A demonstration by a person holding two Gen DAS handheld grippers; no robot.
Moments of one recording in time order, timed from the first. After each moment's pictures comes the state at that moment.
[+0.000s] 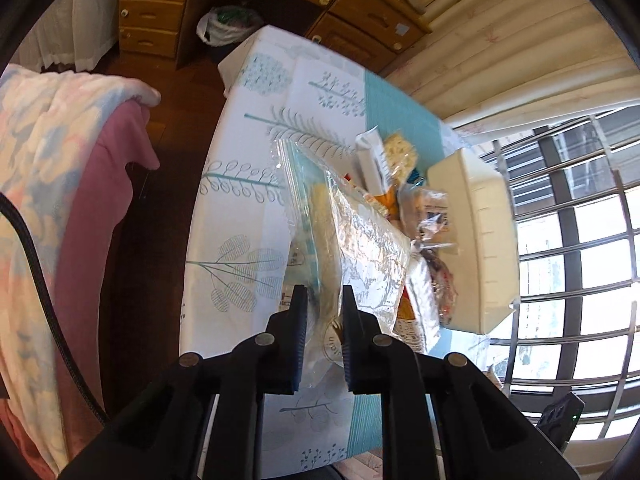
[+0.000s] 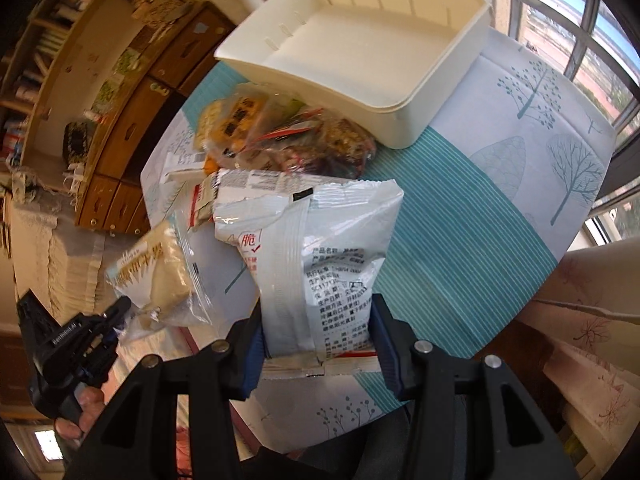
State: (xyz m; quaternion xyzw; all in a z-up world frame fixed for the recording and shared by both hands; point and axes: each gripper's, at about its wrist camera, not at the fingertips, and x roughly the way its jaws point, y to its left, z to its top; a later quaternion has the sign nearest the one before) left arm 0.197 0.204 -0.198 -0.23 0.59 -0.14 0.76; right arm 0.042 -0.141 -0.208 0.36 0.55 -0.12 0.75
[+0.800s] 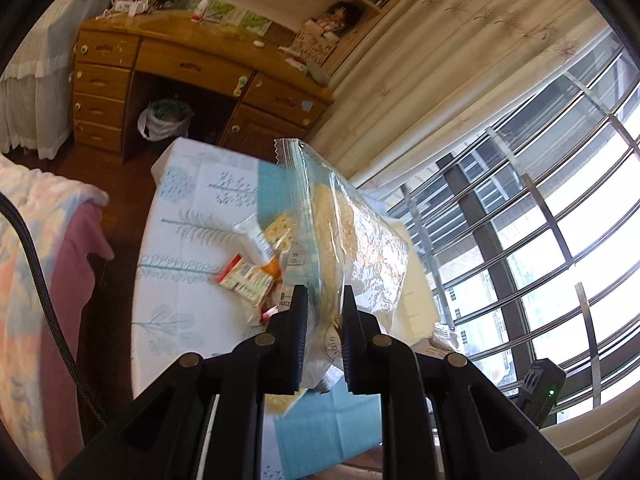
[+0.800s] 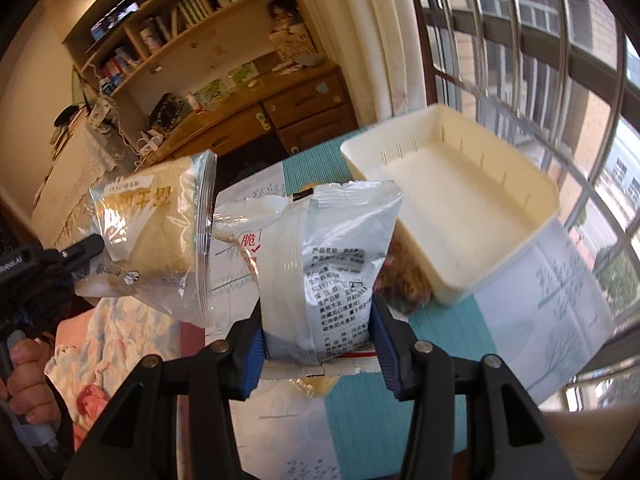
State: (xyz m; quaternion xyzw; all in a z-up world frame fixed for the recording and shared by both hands) left arm 0.150 0.154 -0.053 -0.23 0.44 -0.21 0.84; right arm 0.078 -0.146 -0.121 0.18 0.43 -0.01 0.88
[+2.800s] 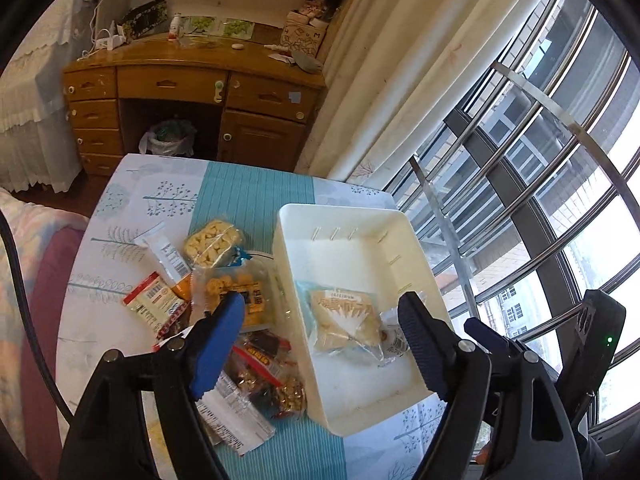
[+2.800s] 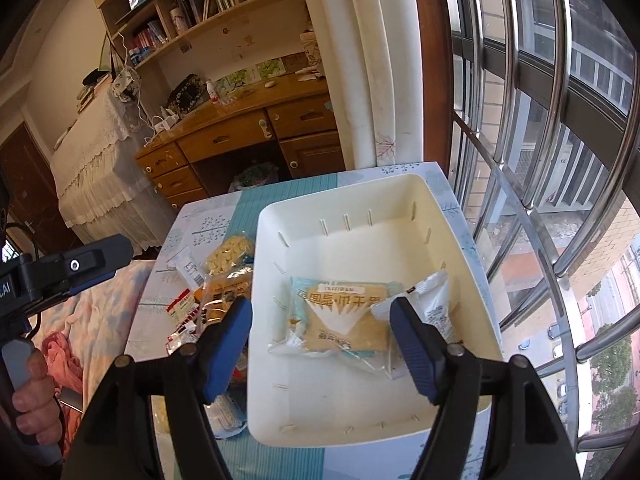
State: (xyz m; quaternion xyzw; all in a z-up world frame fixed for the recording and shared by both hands) left arm 0.196 -0.082 -0.082 -0.14 0.44 -0.13 0.88; right arm 0.181 -0.313 -0.133 0.10 0.43 0.08 0.89
